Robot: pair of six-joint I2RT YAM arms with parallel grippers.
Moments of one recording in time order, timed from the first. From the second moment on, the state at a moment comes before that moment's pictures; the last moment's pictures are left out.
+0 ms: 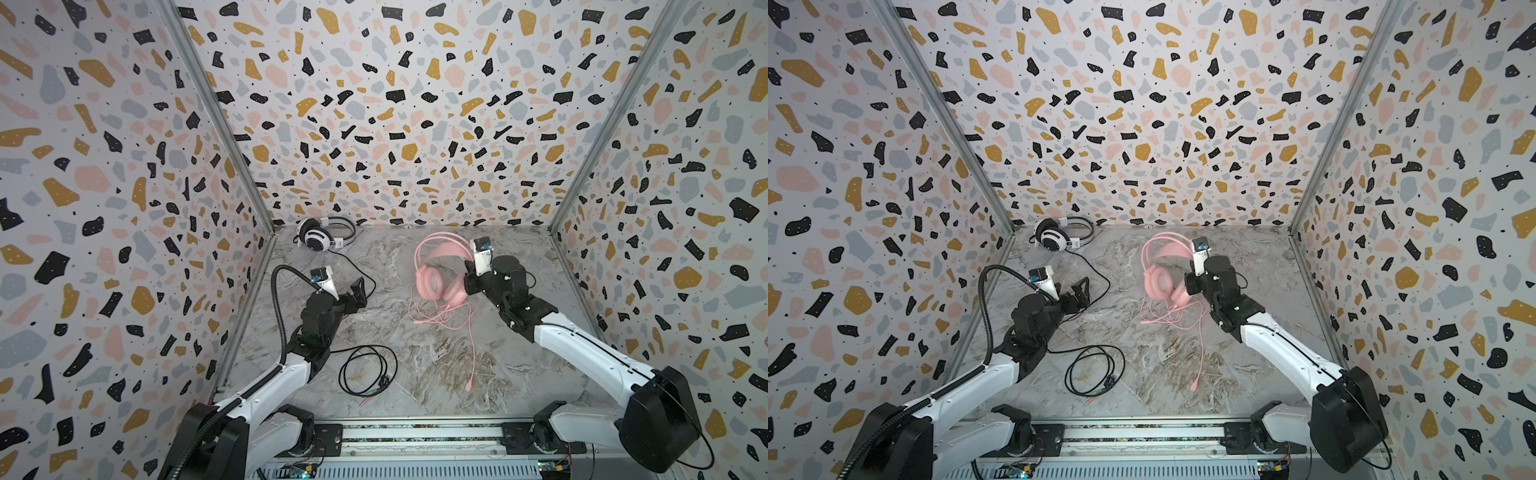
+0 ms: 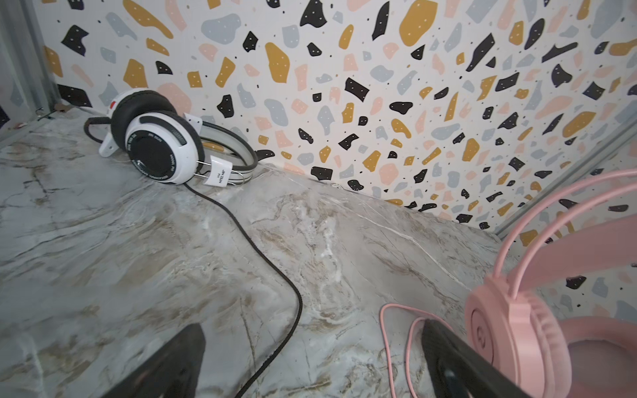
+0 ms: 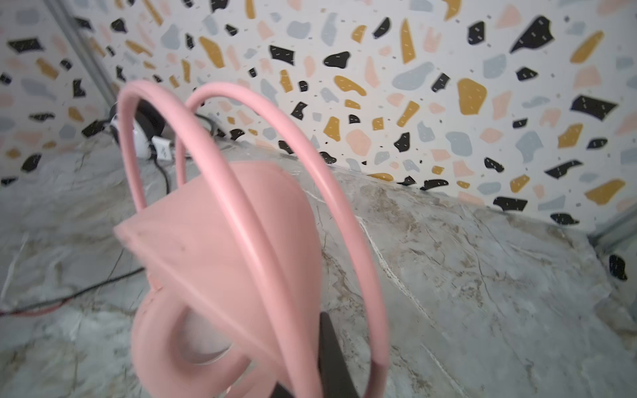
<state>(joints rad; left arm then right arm) -0.36 1.08 0.42 0.46 -0.13 -0.41 0.58 1.24 0.86 0.05 0.18 -0.05</state>
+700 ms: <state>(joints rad) -0.58 1.14 0.44 0.49 -0.14 -0.21 0.95 1.34 1.02 -0.04 0.42 -0.36</state>
